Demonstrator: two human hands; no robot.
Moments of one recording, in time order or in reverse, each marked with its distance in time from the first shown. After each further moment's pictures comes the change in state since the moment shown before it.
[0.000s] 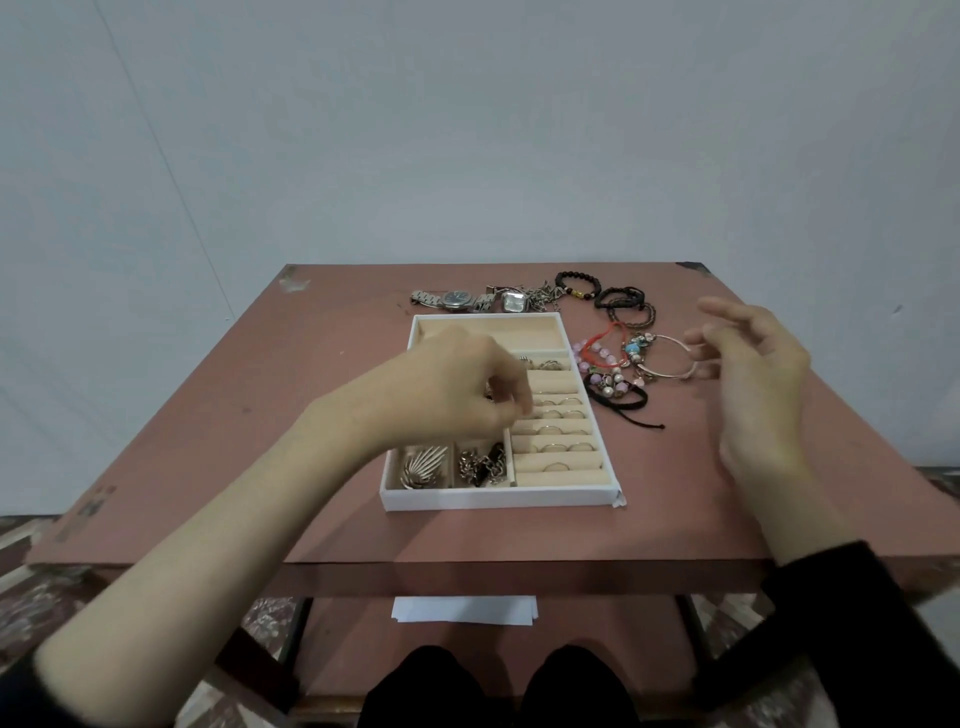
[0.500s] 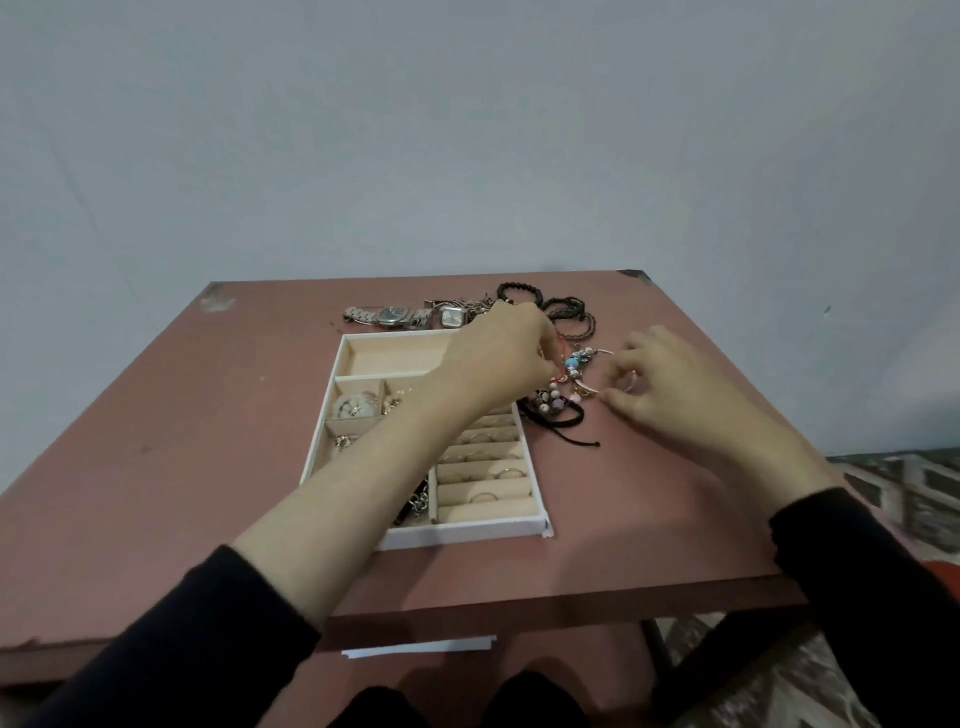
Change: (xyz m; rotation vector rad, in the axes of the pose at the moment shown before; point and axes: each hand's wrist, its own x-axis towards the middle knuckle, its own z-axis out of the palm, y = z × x) left_hand 0.108 0.036 0.042 0.009 0.213 -0.027; right_hand 0.050 0.013 -0.026 -1.109 -0.643 -0.490
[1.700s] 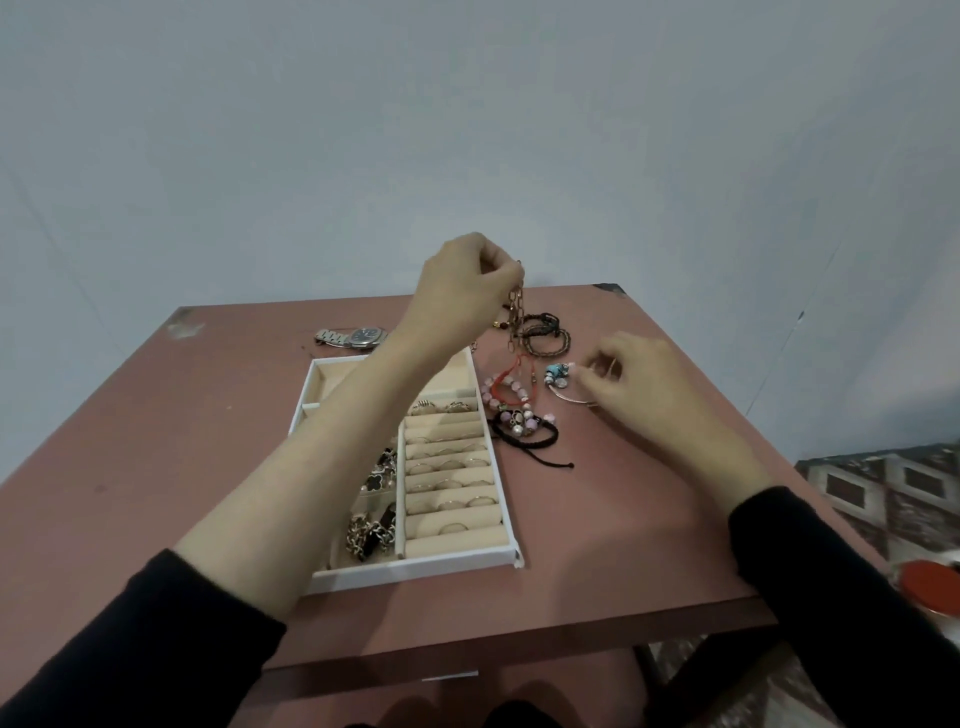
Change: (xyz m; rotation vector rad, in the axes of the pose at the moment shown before) left_hand 0.030 0.008 -0.035 -0.605 0.264 -0.155; right_hand 0.015 0.007 0.006 0.265 0.190 0.133
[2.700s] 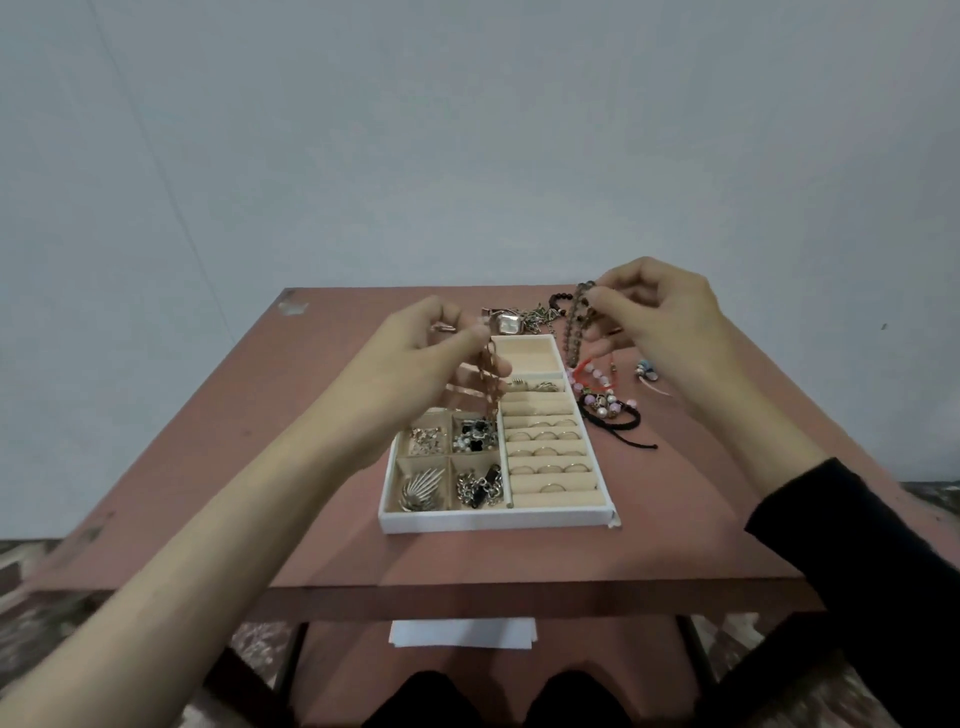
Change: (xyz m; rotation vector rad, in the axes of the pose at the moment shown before) left_hand -0.108 -0.021 -0.095 -0.331 -0.115 -0.208; right_hand -0.001 -0.104 -0.011 0.758 0.057 0.134
